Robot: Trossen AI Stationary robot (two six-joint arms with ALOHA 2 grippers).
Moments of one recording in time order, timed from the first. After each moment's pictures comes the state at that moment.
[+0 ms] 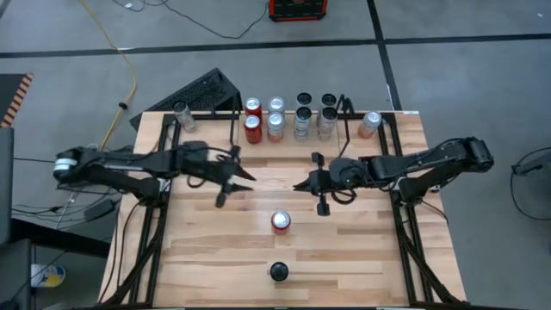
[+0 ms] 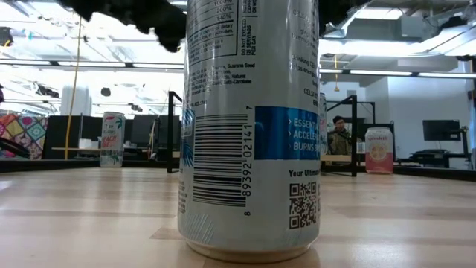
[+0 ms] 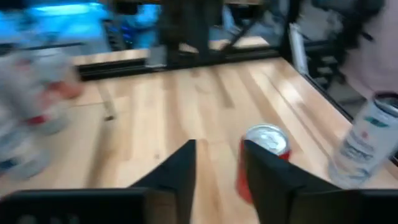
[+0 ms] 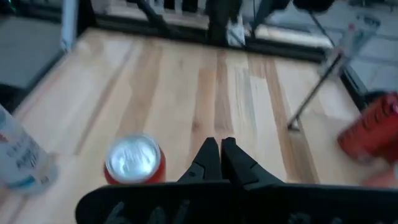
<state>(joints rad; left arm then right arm) 0.10 1.06 0.70 0.12 0.23 0.10 0.12 1.28 0.96 -0.13 0.12 -0.08</state>
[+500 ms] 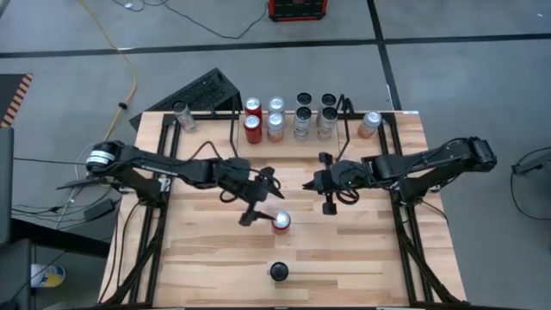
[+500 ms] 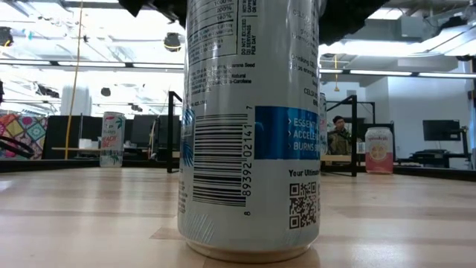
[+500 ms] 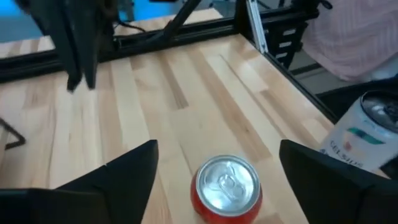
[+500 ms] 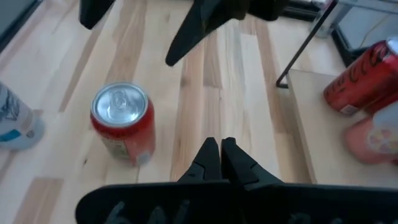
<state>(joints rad) -0.04 1.49 1.00 0.11 0.27 0.12 0.14 1.24 0.96 -0.33 0.19 -0.05</state>
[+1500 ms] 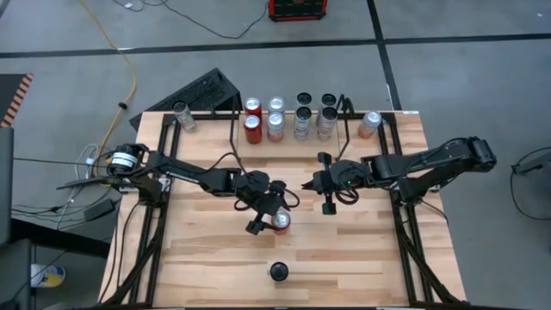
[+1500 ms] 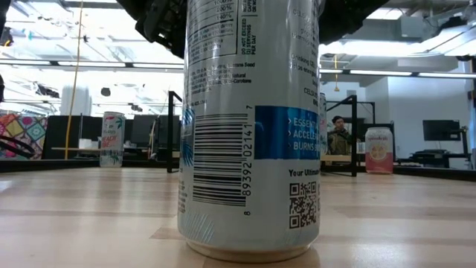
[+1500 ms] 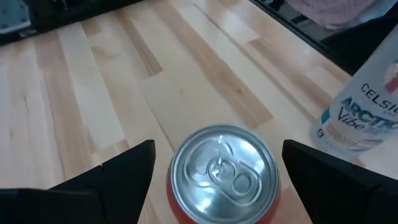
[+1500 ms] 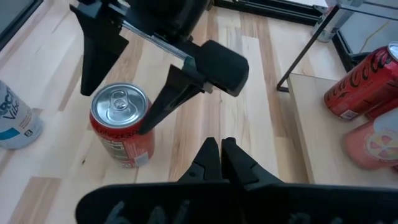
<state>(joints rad) -0.07 1.71 1.04 0.13 0.31 0.26 0.13 1.24 0.96 -0.31 0.18 -0.08</state>
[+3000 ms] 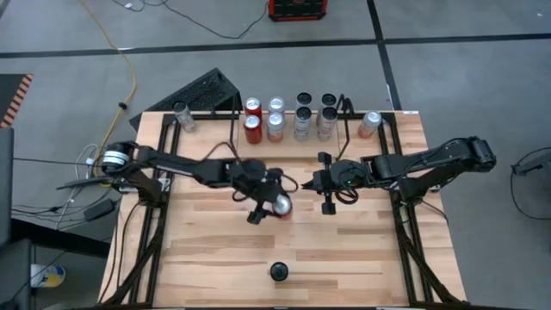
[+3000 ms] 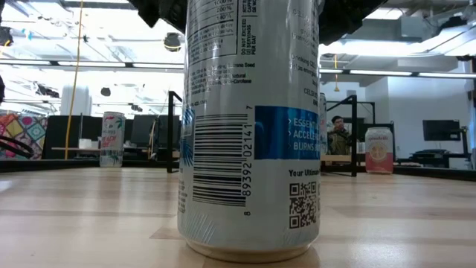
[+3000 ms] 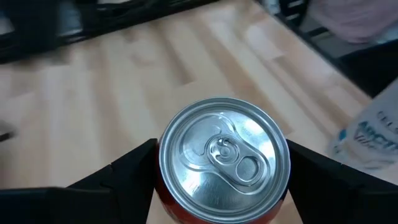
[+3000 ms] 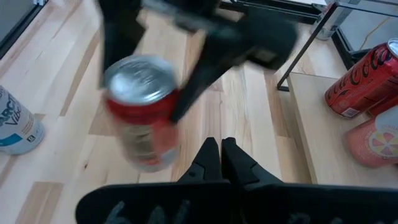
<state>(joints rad) -0.02 1.63 1.09 0.04 0.27 0.23 0.13 1.24 0.96 -0.31 0.18 -0.05</state>
